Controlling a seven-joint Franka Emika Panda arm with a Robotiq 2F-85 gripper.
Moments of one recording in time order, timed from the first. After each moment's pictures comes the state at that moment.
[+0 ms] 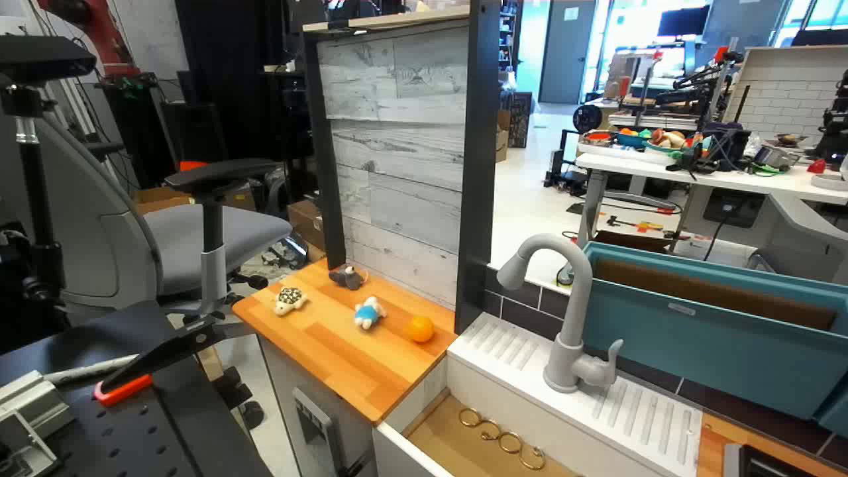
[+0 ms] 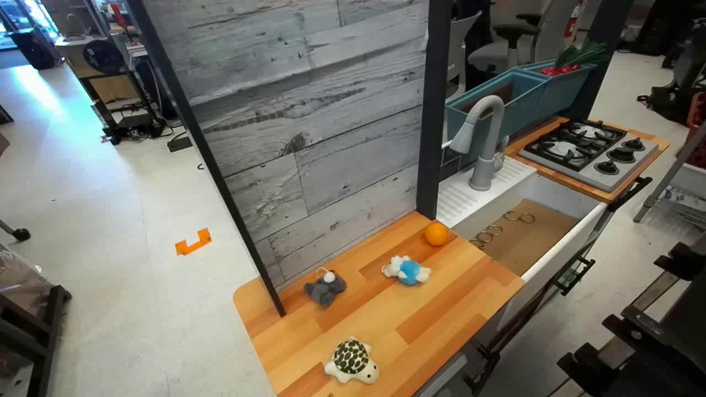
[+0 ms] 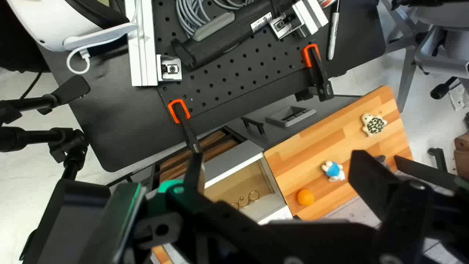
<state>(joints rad) -0.14 -0.62 -0.25 -2.57 0.05 1.79 -0.04</state>
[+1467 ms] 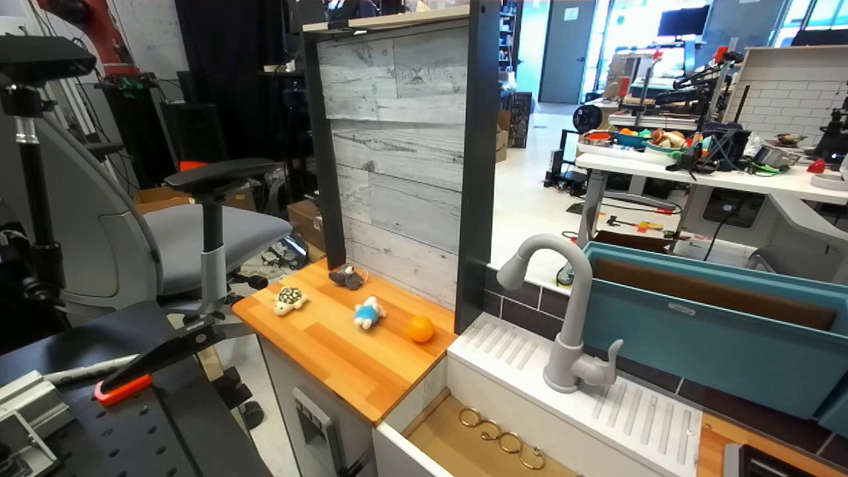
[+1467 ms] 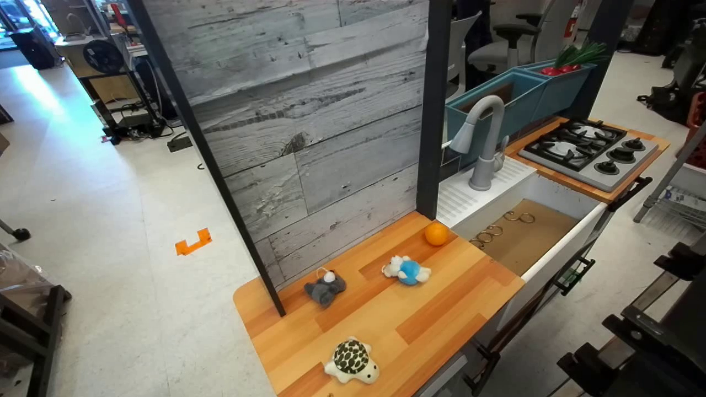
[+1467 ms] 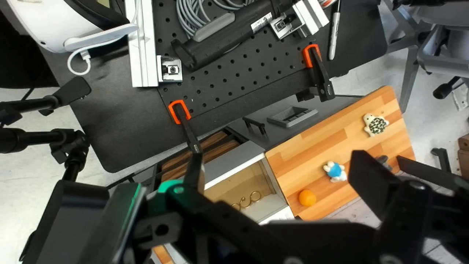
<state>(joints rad) -0.14 -0.62 -0.24 -2.57 0.05 1.79 -0.03</state>
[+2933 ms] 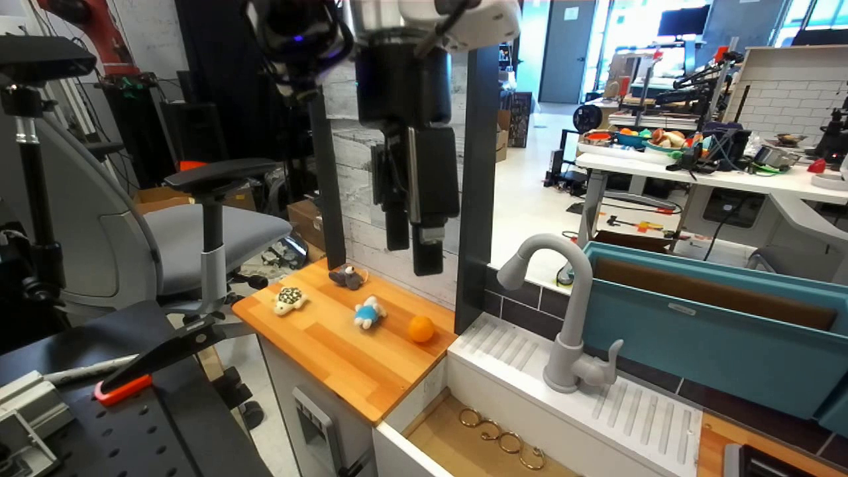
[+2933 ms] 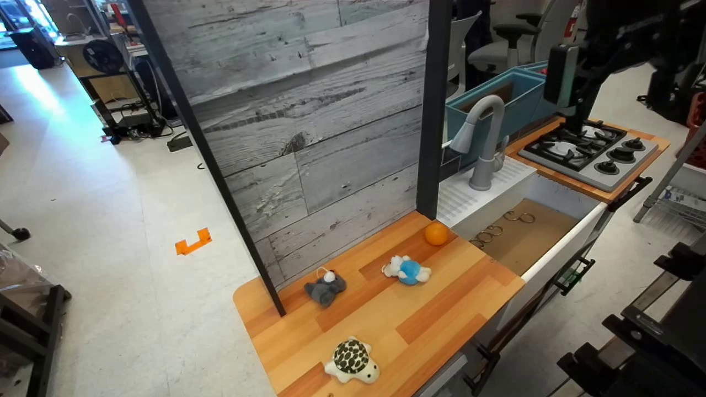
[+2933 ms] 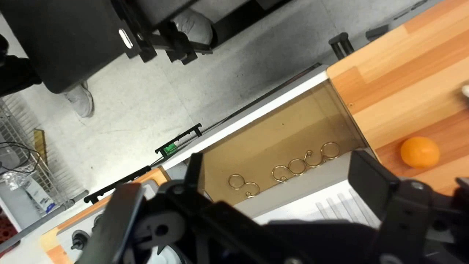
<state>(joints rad) 0.01 0.28 0.02 -2.24 -0.30 2.31 0.72</state>
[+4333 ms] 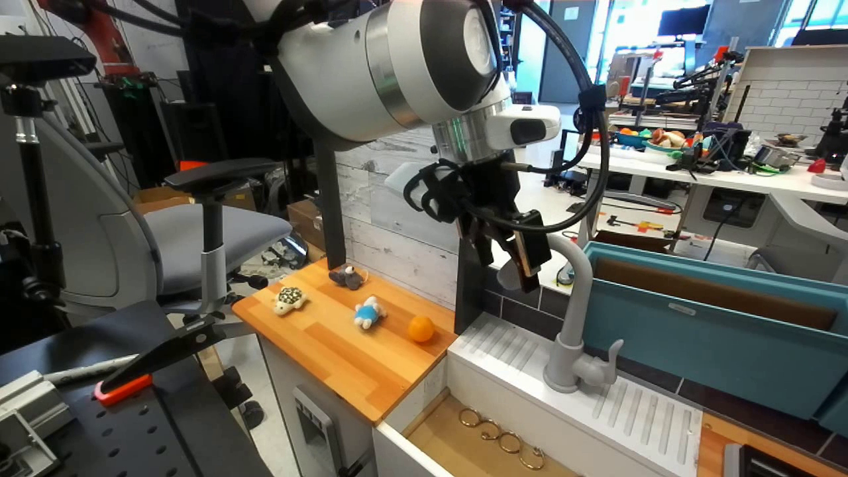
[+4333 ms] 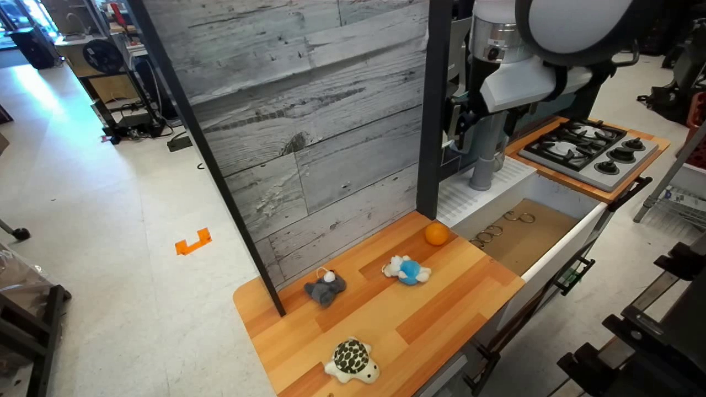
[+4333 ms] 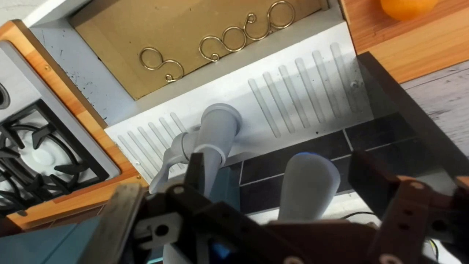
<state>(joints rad) 0.20 0.73 -0.21 -1.89 -0.30 2.75 0.67</state>
